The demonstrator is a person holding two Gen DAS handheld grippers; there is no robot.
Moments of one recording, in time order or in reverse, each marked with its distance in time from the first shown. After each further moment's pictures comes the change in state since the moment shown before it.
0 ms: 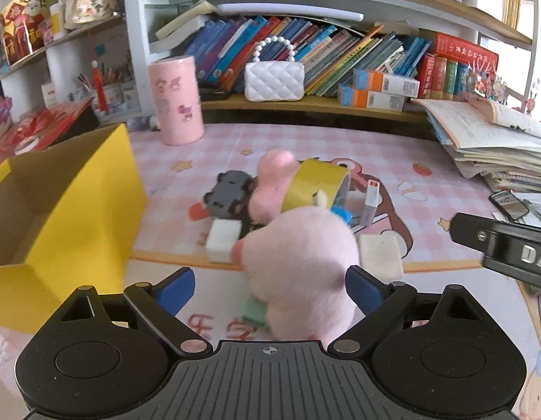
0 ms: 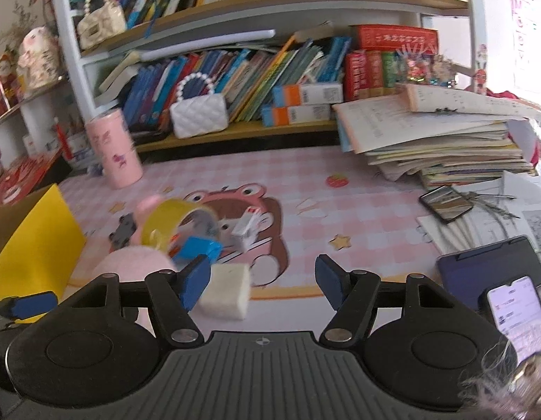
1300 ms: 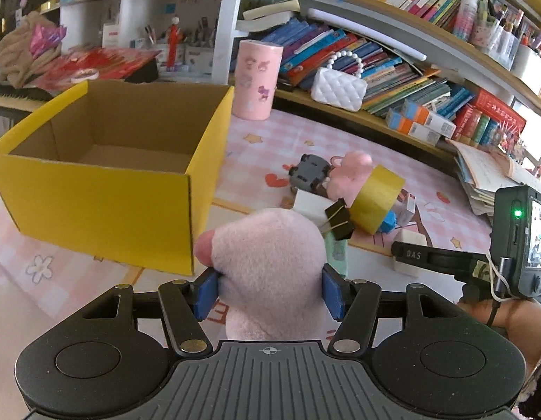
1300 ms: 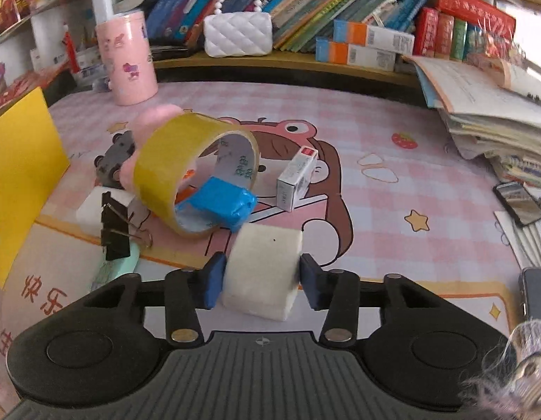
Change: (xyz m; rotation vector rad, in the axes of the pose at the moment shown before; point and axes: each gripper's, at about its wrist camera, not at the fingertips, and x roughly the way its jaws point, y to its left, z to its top) left arm -0.060 0.095 -0.038 -0.258 0.018 -0.021; right arm 0.104 0.048 -0.026 -0.190 0.191 0.027
